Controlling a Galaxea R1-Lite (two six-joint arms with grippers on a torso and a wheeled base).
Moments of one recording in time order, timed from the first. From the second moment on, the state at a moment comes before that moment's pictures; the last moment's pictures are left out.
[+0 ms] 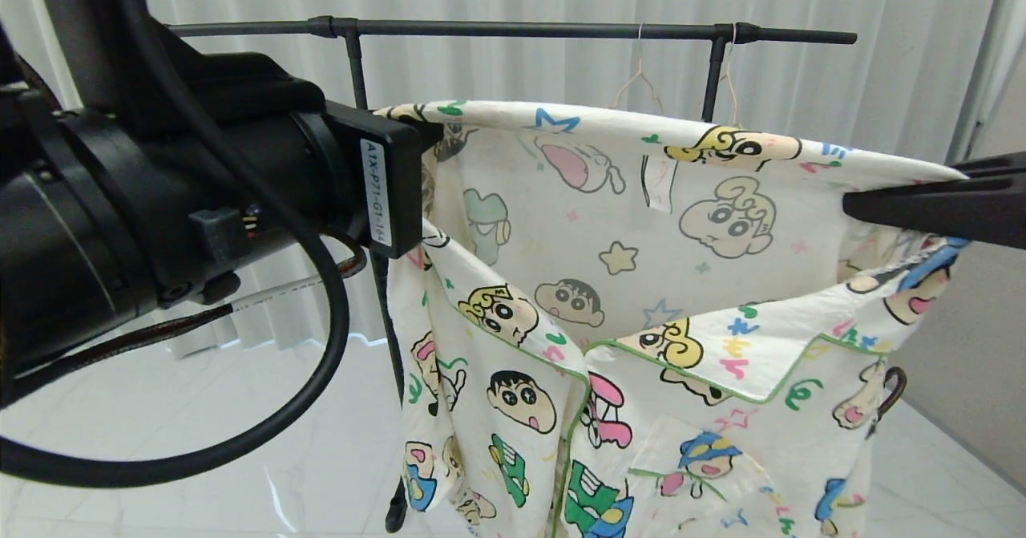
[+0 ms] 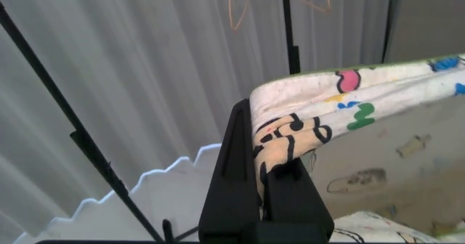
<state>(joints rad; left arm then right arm) -0.87 1.37 -1.14 -0.20 0.43 0.20 0.91 1.20 -1.36 0.42 0.00 -0.17</state>
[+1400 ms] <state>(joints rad) -1.01 1.29 -1.23 0.24 0.29 -0.08 0.87 1.48 -1.29 -0.26 -0.16 -0.19</state>
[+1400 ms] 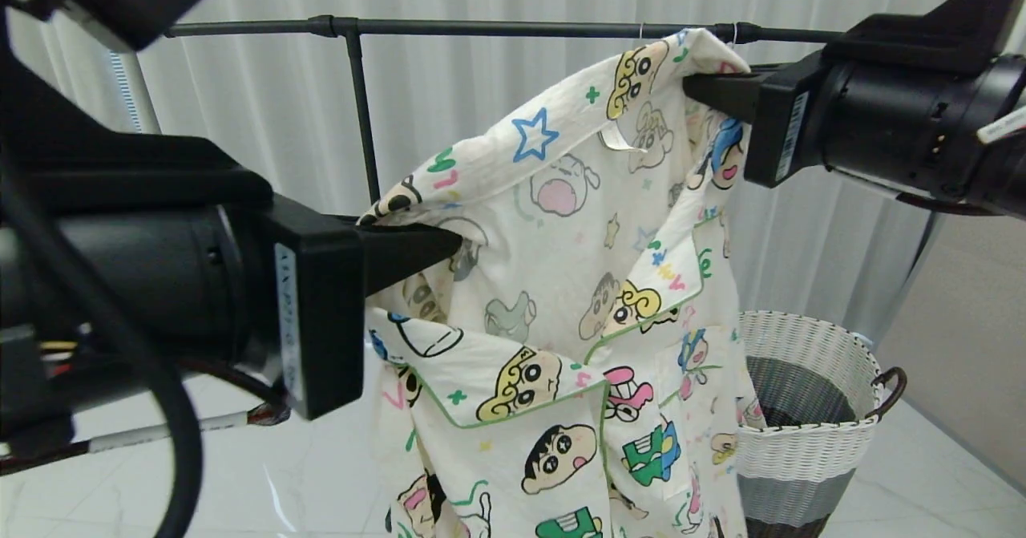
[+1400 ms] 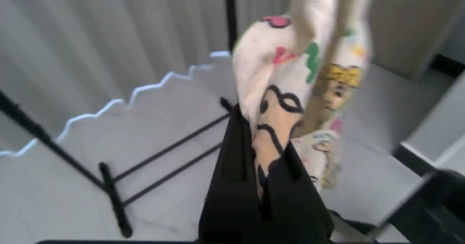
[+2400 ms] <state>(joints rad) -0.90 1.31 -1.12 -0.09 0.27 0.13 0.80 1.31 -1.13 -0.10 -0.17 -0.20</state>
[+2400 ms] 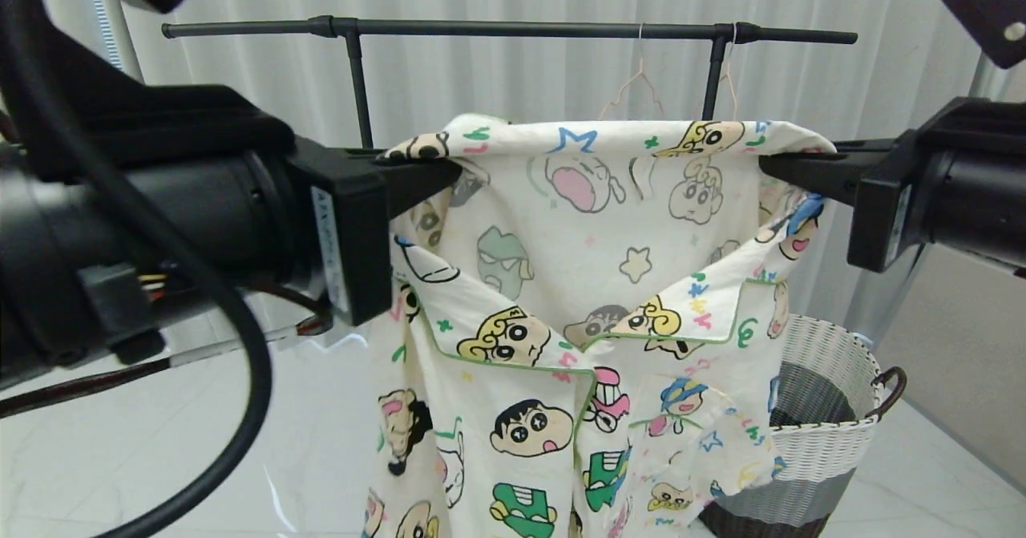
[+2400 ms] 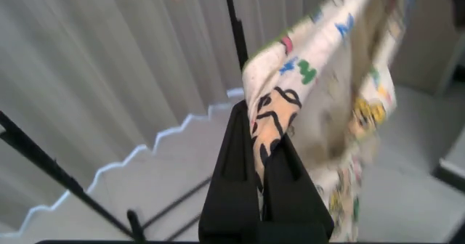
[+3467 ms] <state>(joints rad) -0.87 1.37 -1.11 -0.15 0.36 0.21 0.86 1.25 -1.05 -0.11 -0.22 -0.20</state>
